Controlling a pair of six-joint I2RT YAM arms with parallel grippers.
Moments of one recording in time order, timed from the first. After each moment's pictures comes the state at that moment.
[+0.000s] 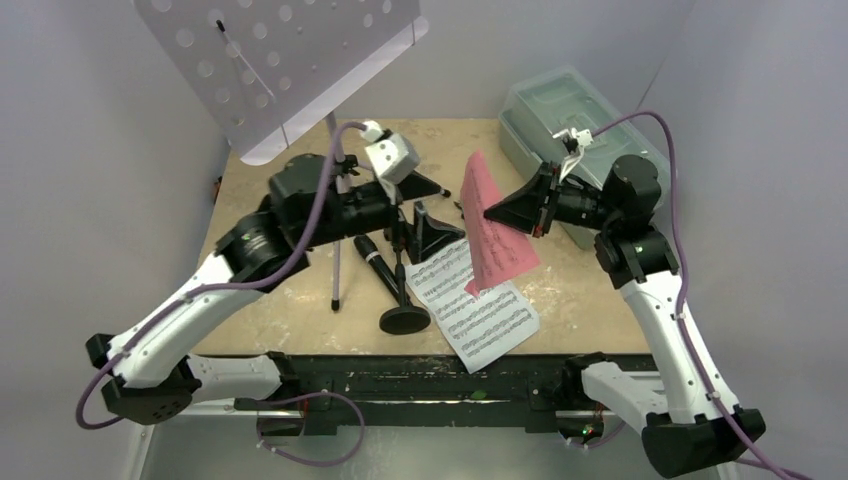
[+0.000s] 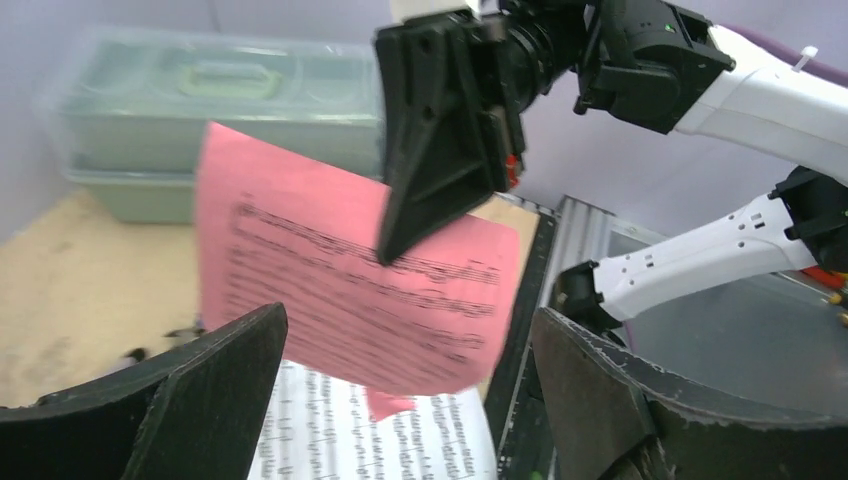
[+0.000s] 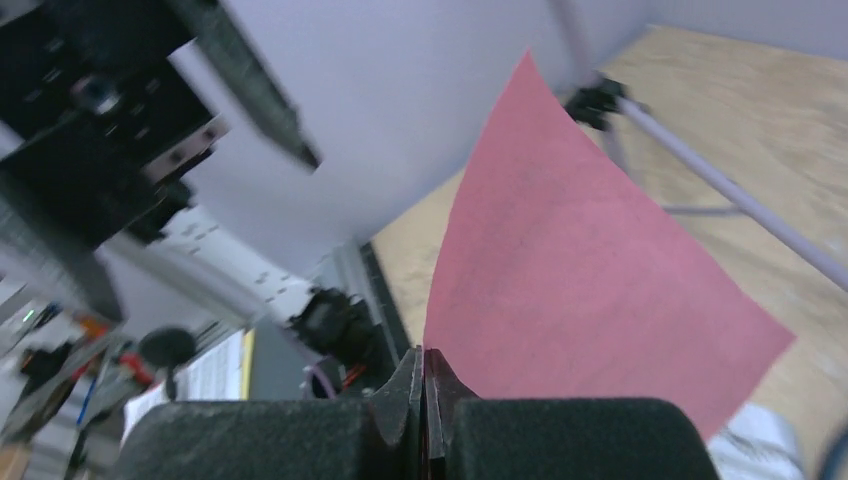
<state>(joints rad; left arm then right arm) -0.93 1.20 1.47 -0.36 0.29 -0.16 0.16 0.95 1.06 -0.22 -0.97 0.47</state>
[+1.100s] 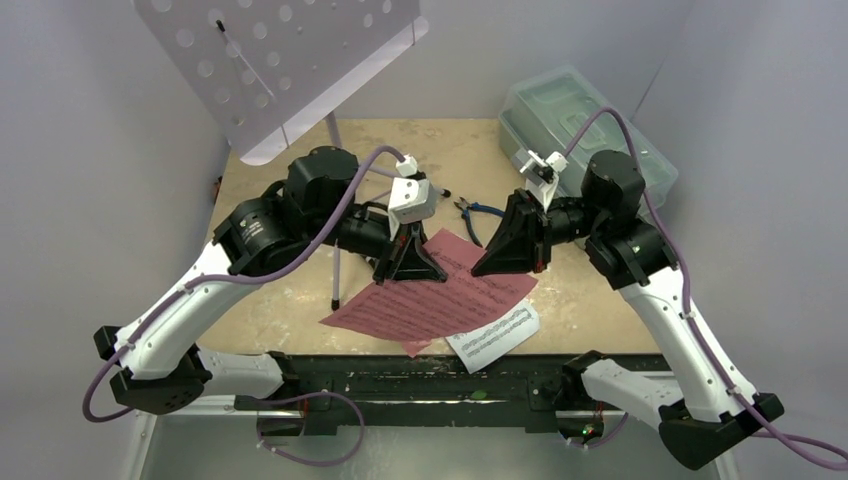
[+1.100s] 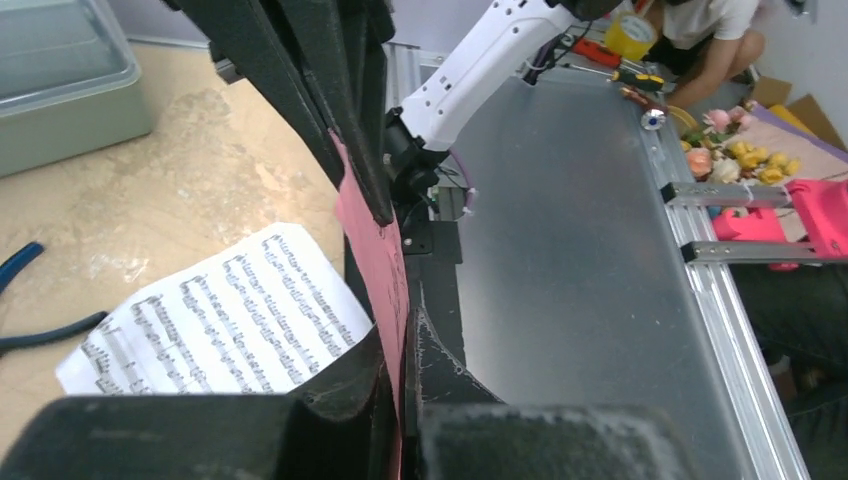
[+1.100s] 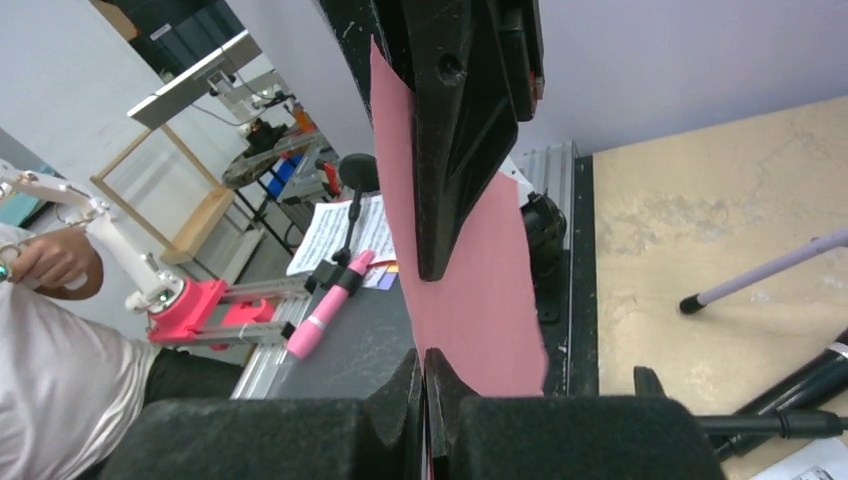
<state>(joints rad) -0.93 1.25 1.70 -0.81 0.76 0.02 0.45 1.01 1.25 -0.30 -1.38 0.38</state>
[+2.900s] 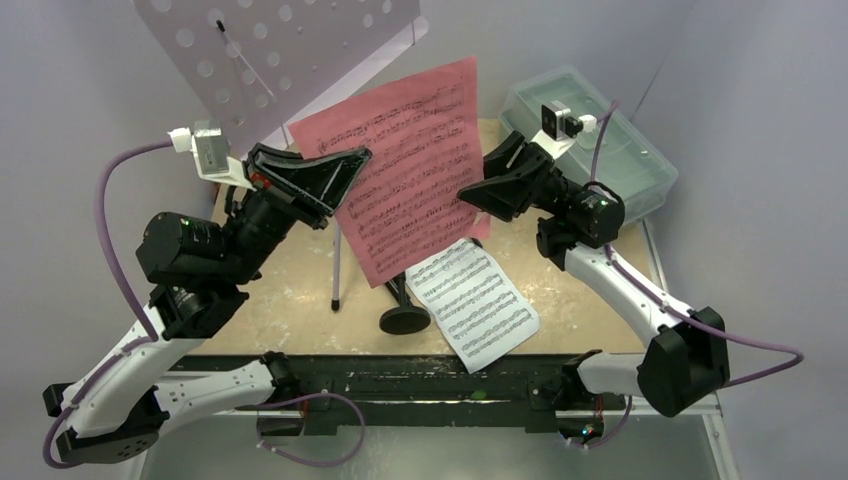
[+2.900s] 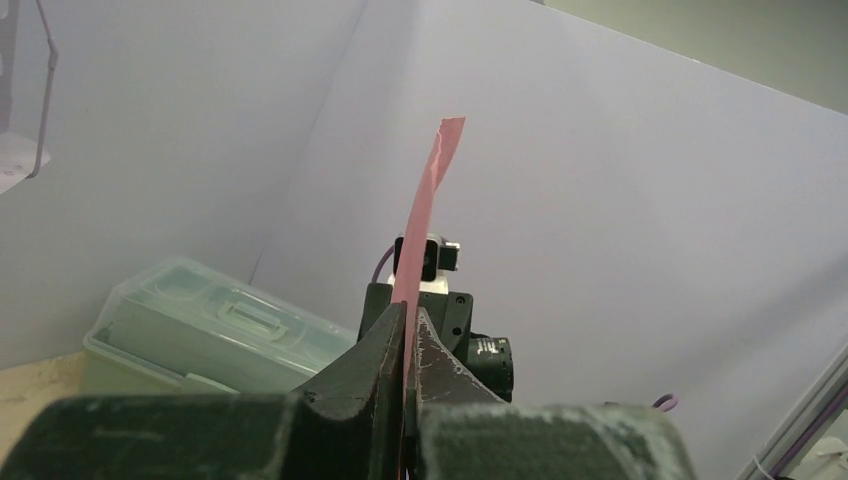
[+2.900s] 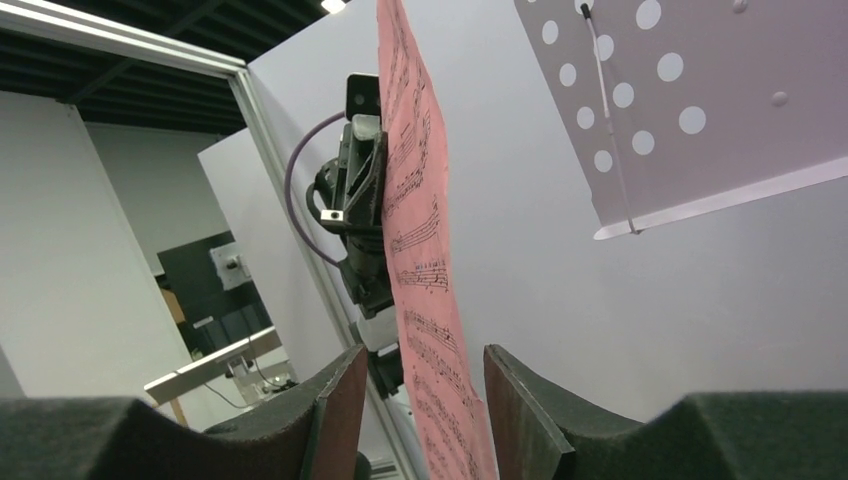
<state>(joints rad) -0.93 0.86 1.35 0.06 -0.10 -0.50 0.46 1.27 0.98 1.37 -0.83 1.39</state>
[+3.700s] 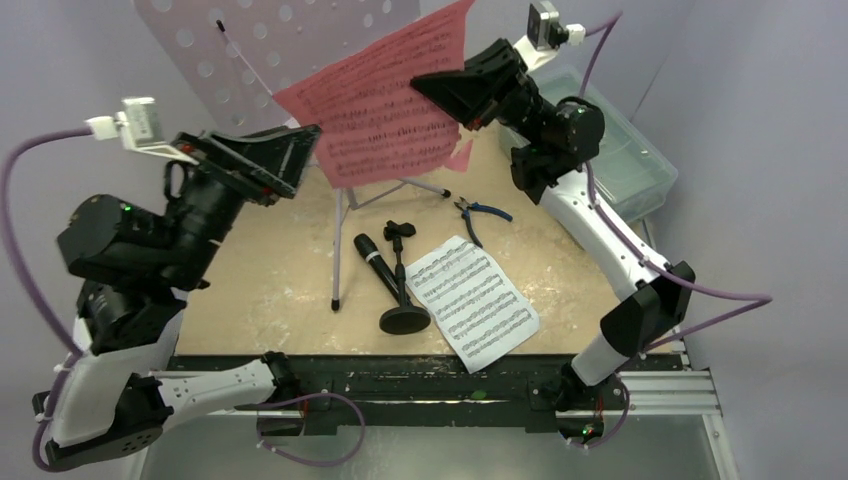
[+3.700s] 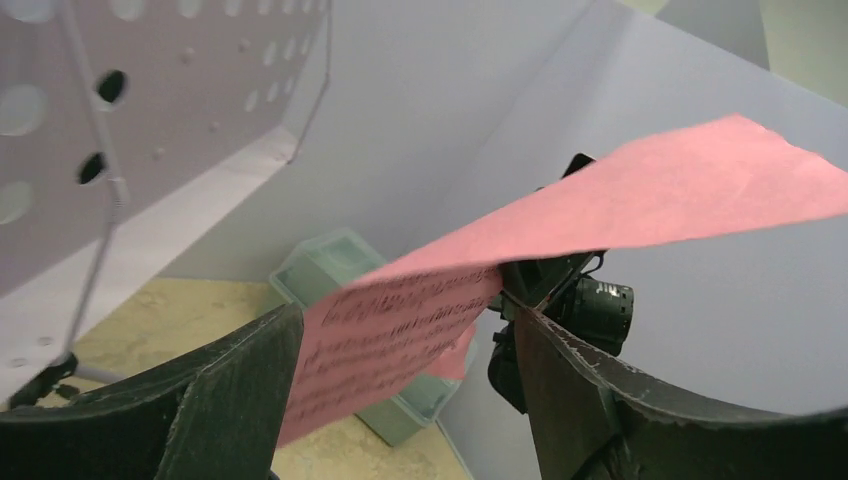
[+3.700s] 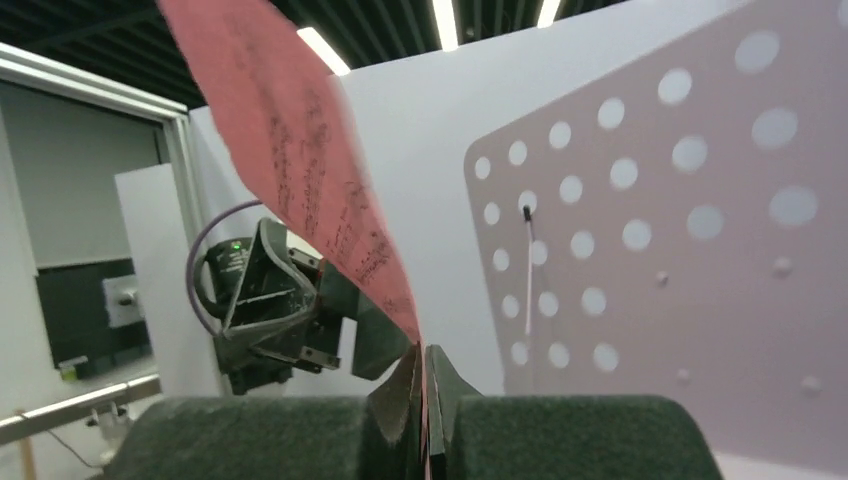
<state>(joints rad) -0.93 0.92 1.67 -0.41 -0.43 -0.49 0.54 1.57 1.61 1.02 -0.72 1.11</state>
